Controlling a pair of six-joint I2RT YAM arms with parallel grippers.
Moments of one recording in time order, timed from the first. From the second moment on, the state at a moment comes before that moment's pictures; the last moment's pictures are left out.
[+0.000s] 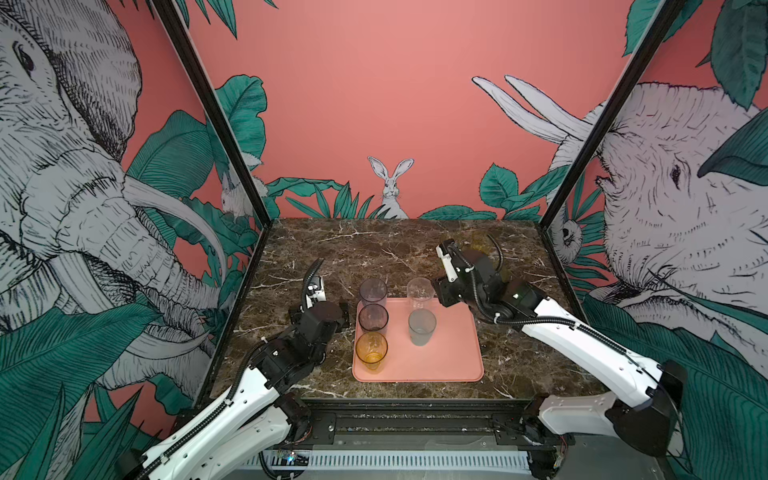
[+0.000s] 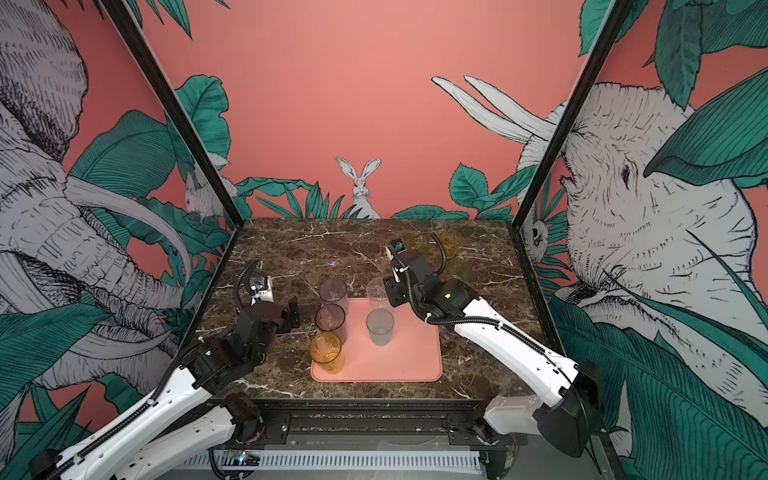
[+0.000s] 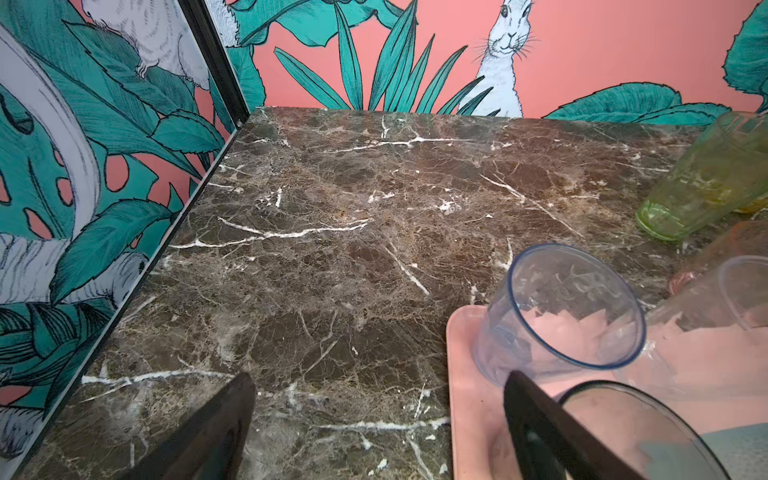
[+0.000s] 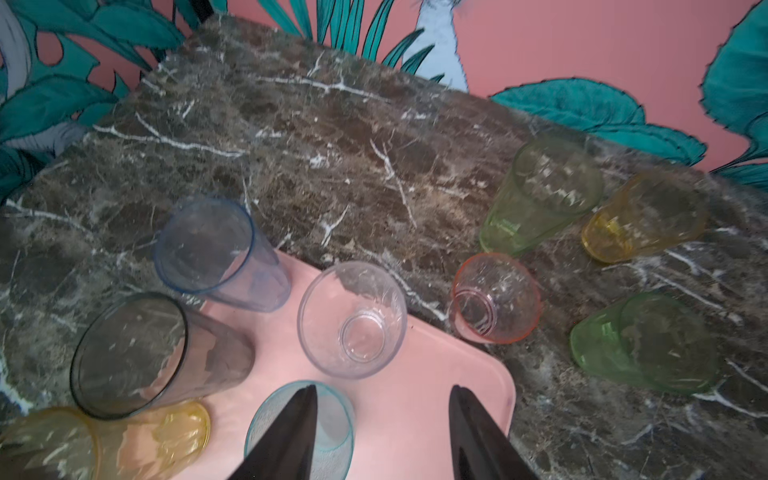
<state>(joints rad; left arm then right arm) -0.75 0.72 0.68 -0.57 -0.70 -0.44 0.77 1.31 1.28 -0.65 0.25 0.21</state>
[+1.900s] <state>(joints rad) -0.75 0.66 0.68 -0.66 -0.72 -0.44 0.27 2.02 1.89 -0.78 0.04 0.31</state>
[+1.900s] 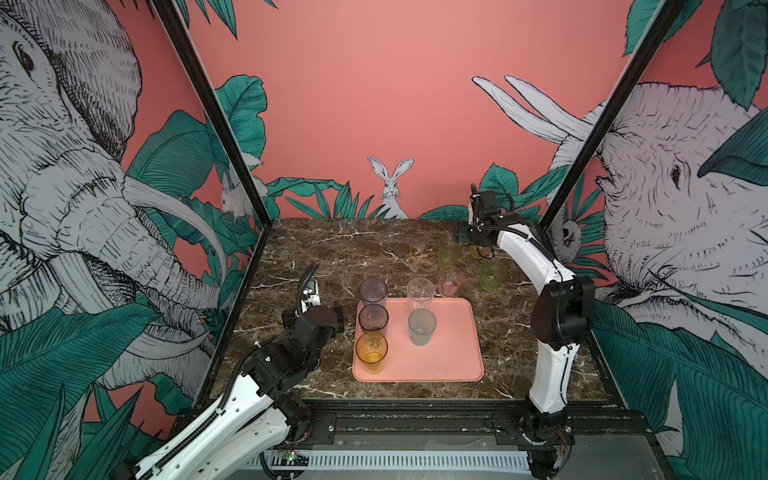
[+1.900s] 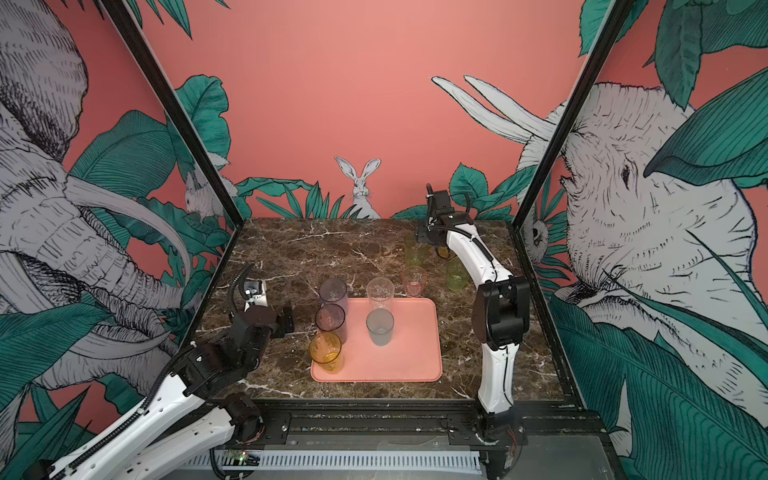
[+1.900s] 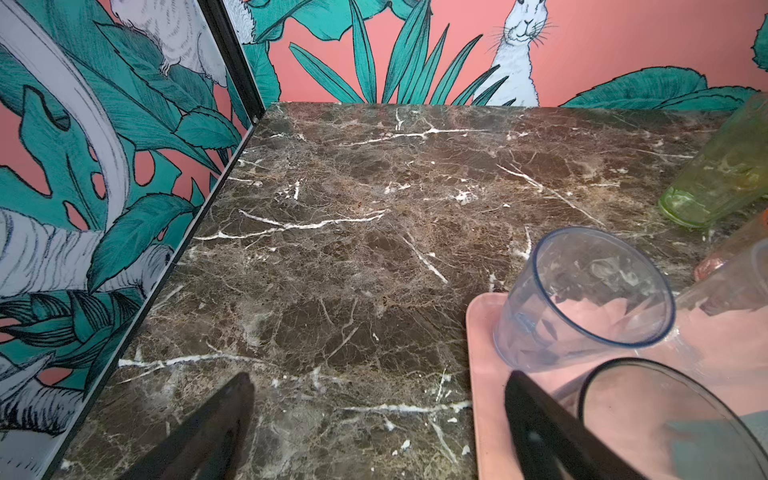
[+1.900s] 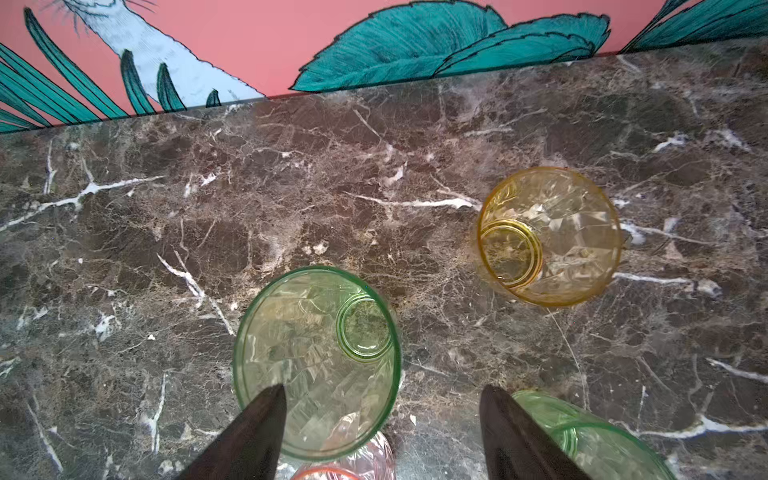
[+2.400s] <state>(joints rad) -0.75 0.66 0.68 -0.66 -0.72 -0.44 0.27 2.07 1.93 -0.83 0.00 0.33</state>
